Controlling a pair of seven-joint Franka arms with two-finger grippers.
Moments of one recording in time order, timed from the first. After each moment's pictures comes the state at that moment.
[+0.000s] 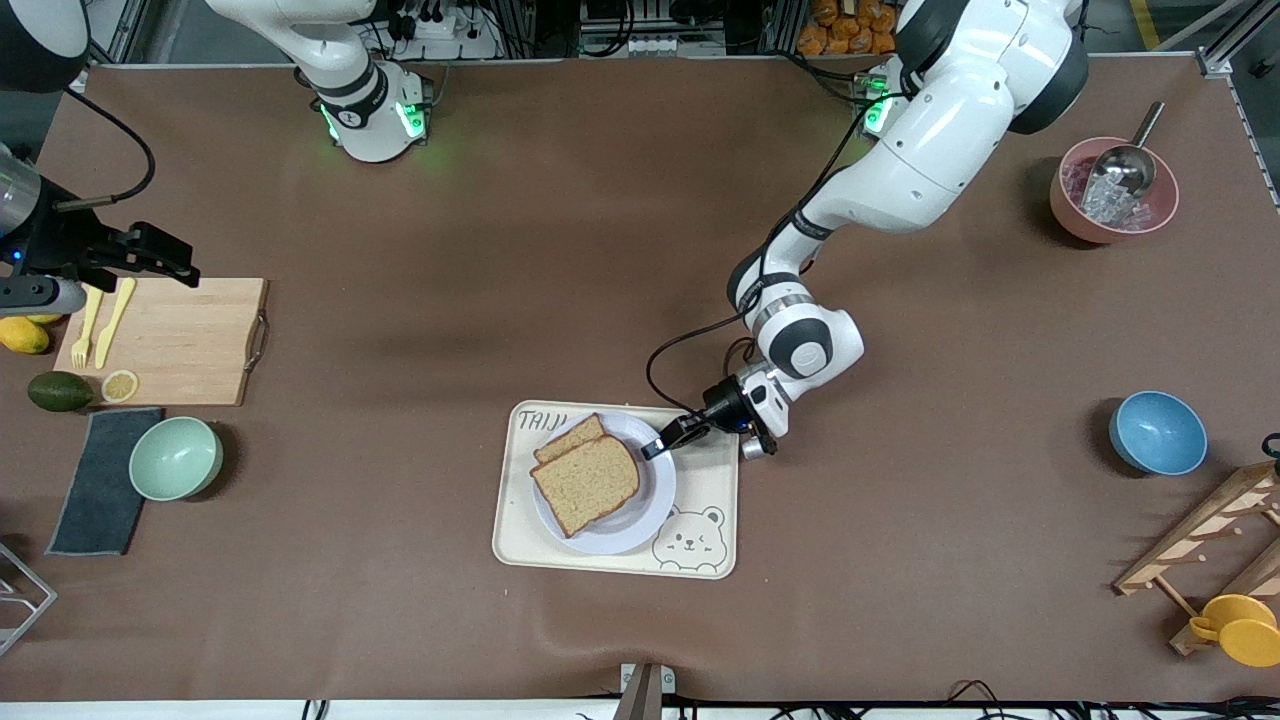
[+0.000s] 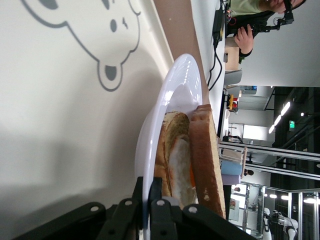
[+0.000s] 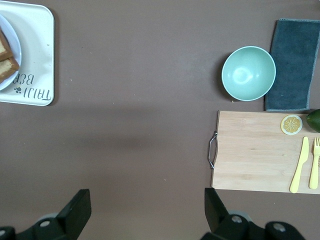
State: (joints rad) left arm -0.36 0.95 -0.28 -1.52 -2.21 2.60 1.13; right arm -0.03 -0.01 0.01 -1.67 0.02 1.60 -0.06
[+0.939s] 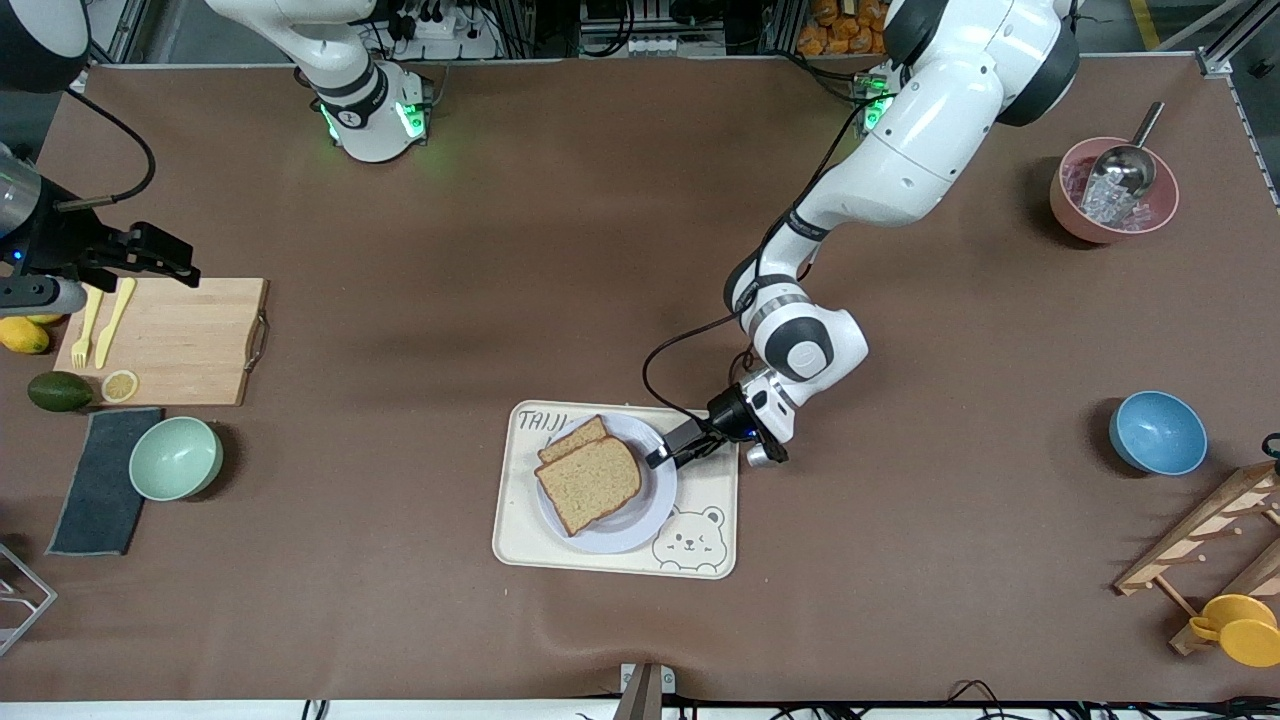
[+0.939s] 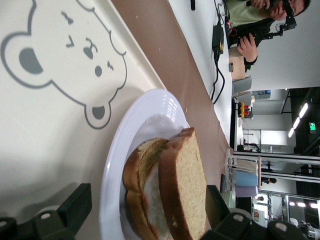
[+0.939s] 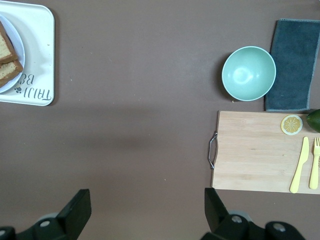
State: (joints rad) left arm -0.41 0.91 -0.22 -1.48 -2.21 2.71 1.13; right arm -0.02 -0.01 0.01 -1.67 0.02 1.60 -0.06
